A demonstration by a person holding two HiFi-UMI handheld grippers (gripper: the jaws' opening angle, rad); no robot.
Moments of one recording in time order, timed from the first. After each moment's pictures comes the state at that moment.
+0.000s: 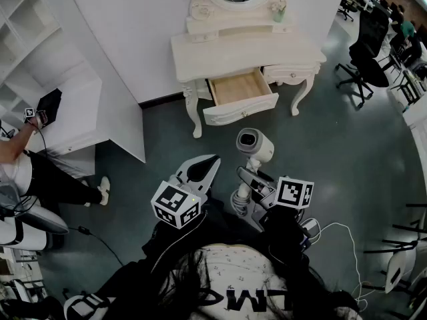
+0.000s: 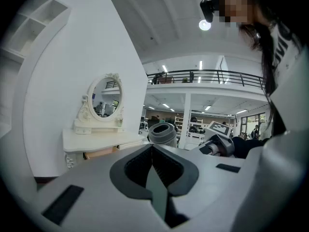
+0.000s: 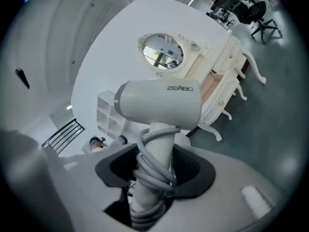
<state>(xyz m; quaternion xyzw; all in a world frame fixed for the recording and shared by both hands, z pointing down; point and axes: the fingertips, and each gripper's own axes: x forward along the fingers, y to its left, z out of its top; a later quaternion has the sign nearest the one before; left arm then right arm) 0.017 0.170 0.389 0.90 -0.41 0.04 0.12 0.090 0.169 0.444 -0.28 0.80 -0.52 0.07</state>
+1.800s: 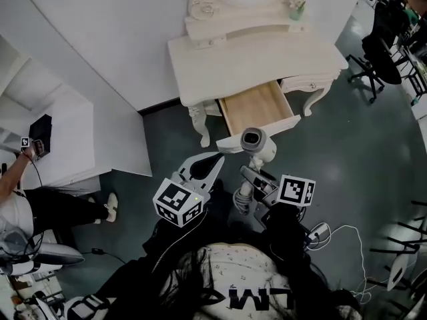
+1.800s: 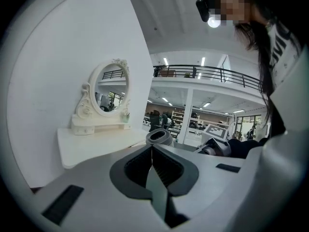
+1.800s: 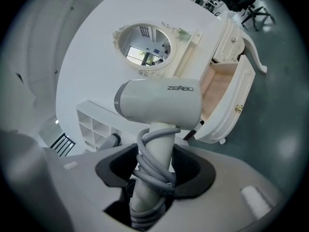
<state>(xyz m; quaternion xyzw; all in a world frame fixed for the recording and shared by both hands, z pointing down) -0.052 -0.025 0.410 0.91 -0.38 0.07 0.15 0.018 -0.016 0.484 -0.30 0.75 -0.58 0.07</state>
